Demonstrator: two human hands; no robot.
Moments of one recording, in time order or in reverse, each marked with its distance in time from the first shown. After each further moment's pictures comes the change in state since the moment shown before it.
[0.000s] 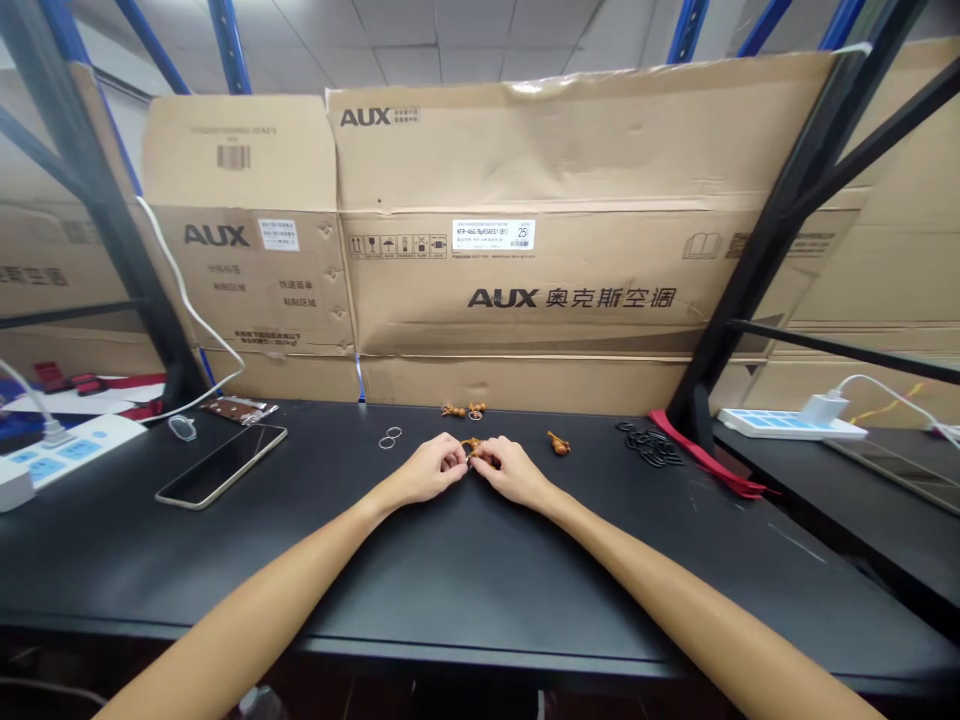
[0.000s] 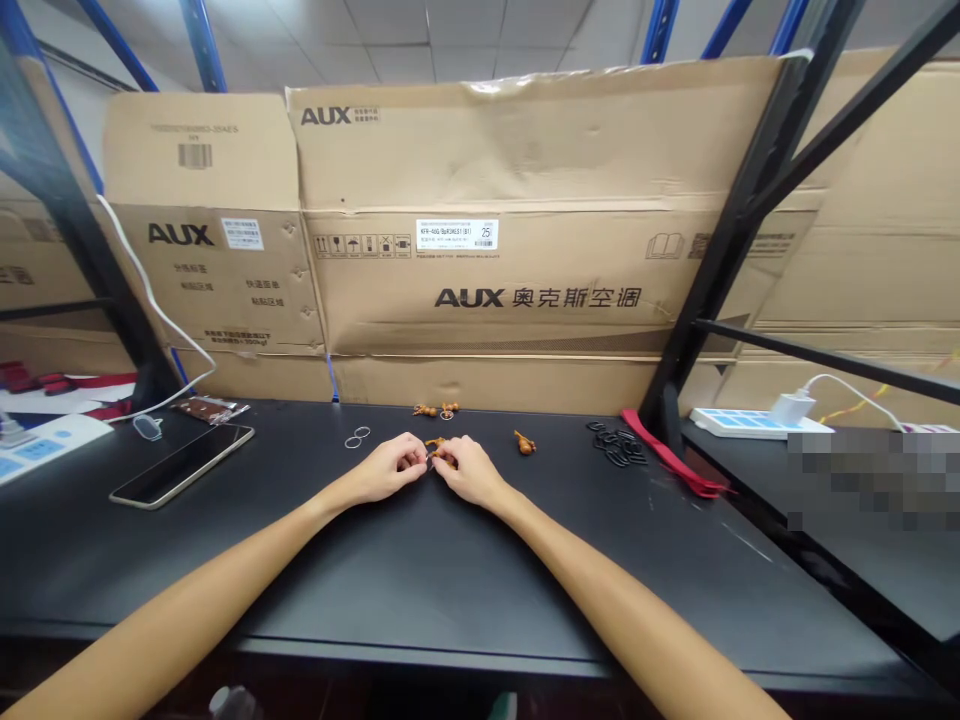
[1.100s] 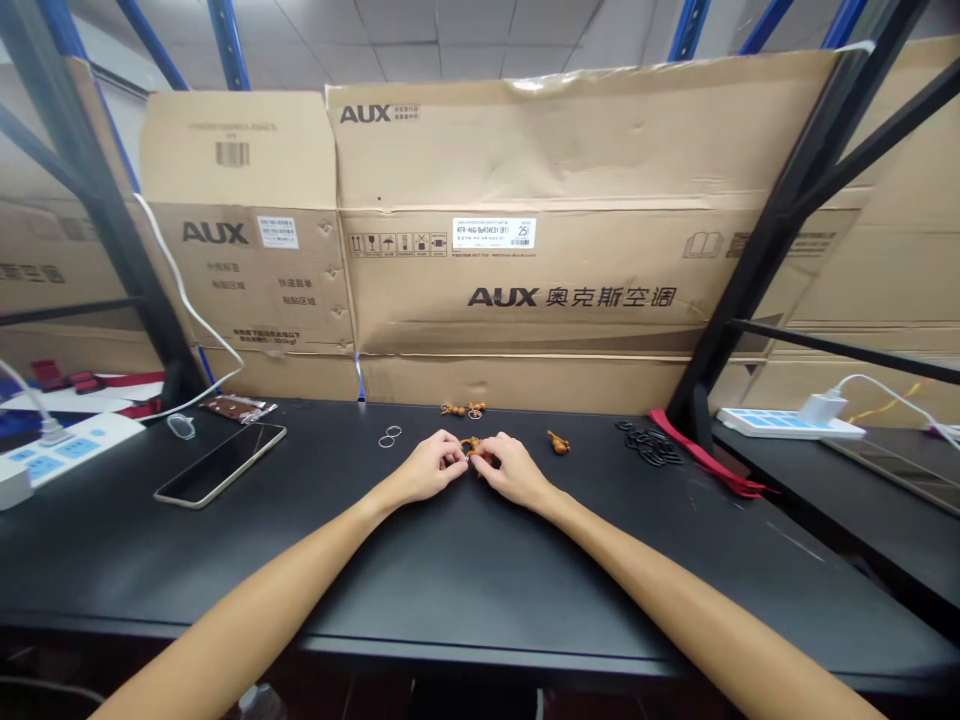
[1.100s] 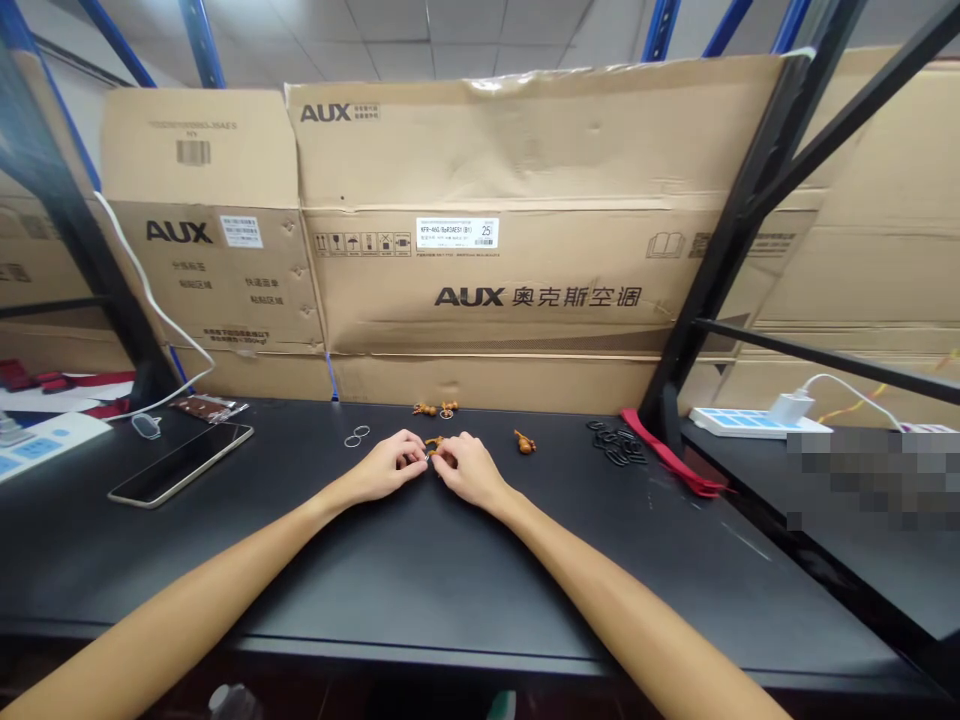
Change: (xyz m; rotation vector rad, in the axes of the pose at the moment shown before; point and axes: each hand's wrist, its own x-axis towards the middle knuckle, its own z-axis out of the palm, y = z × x) left_hand 0.001 -0.001 0.001 0.026 0.029 -0.019; right_hand -0.002 -0.002 0.000 -0.035 0.060 -0.023
